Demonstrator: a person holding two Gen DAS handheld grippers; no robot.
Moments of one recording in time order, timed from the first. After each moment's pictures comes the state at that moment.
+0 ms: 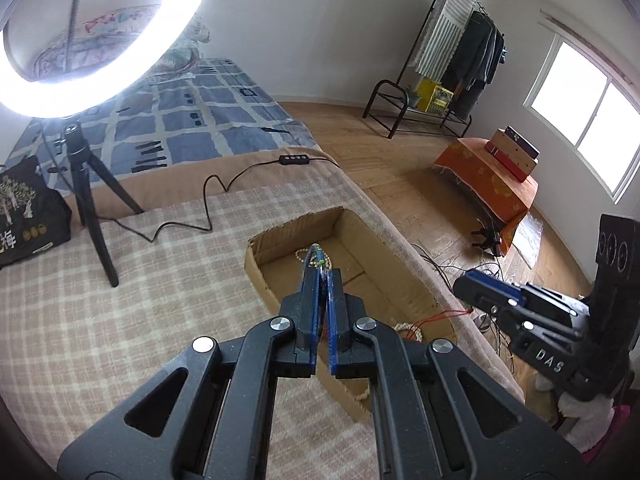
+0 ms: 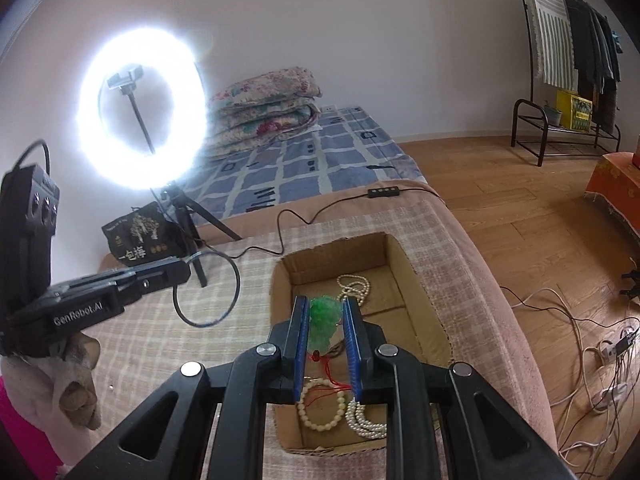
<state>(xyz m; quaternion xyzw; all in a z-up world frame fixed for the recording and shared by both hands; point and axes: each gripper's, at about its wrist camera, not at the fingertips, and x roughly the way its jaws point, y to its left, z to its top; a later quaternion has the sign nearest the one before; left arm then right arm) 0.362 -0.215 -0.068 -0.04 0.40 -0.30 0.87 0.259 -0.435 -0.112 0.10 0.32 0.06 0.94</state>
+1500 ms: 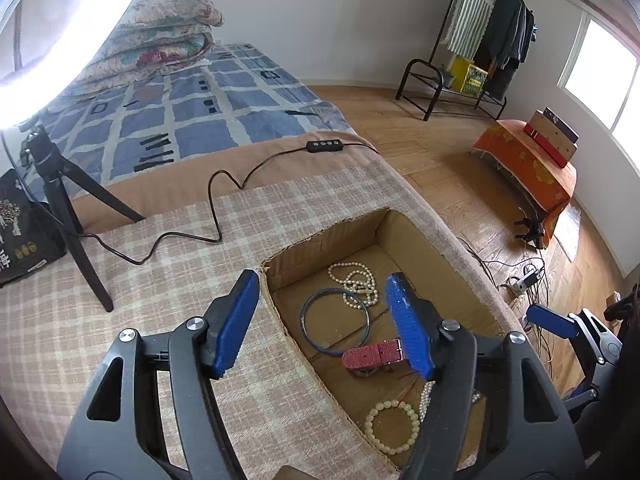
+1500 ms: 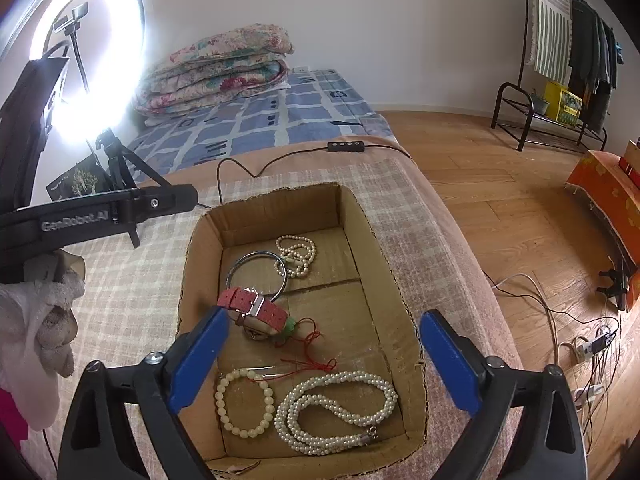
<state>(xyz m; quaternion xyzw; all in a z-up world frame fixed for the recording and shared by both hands) 0.423 -0.257 -0.115 0.00 0.42 -0.24 0.87 0.297 -0.449 -0.170 0.06 0.38 0.01 0.92</state>
